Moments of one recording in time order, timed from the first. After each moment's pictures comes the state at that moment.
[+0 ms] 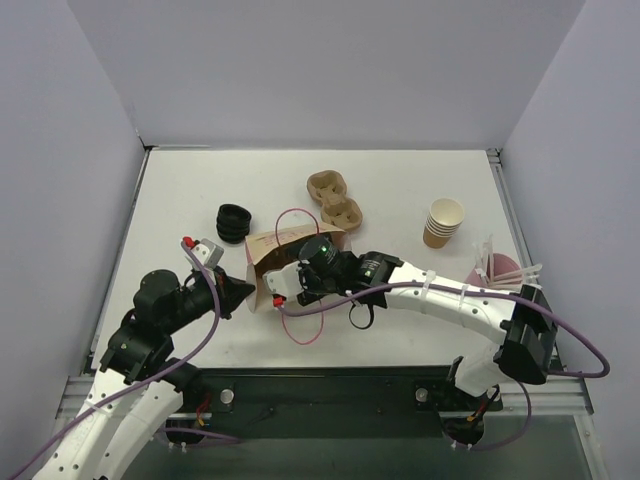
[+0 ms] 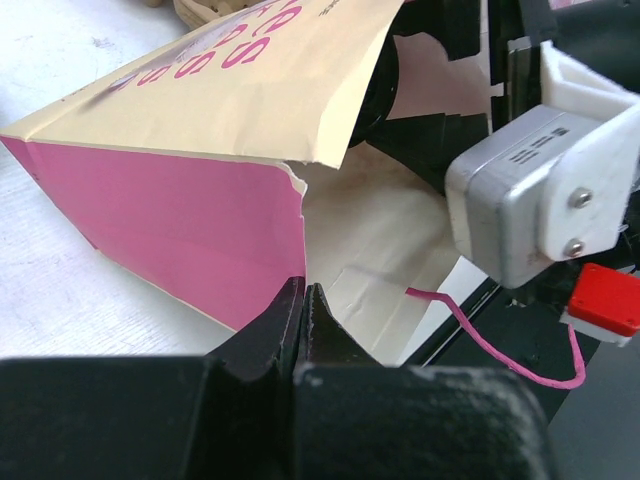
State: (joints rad) left arm -0.44 0.45 0.62 -0.46 0.34 -0.29; right arm 1.09 1.48 1.19 -0.47 0.29 -1.07
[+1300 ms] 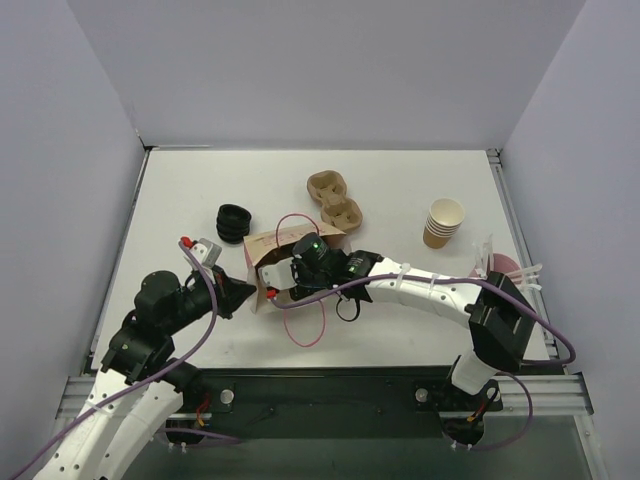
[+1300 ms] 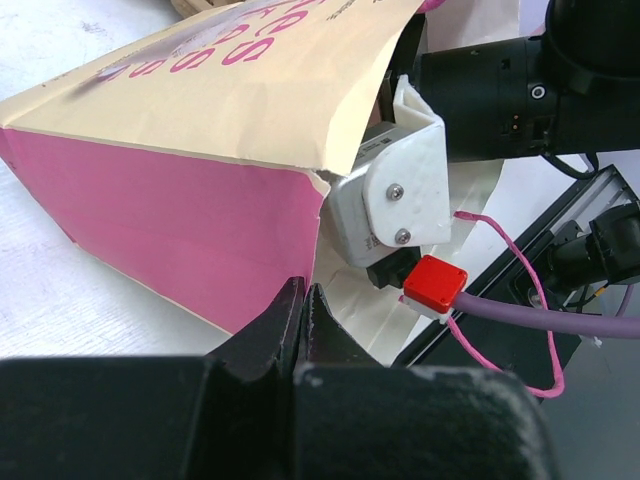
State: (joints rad) left arm -0.44 0.45 0.60 -0.44 0.34 -0.36; right arm 1.03 1.61 1.14 -0.28 0.23 -1.06
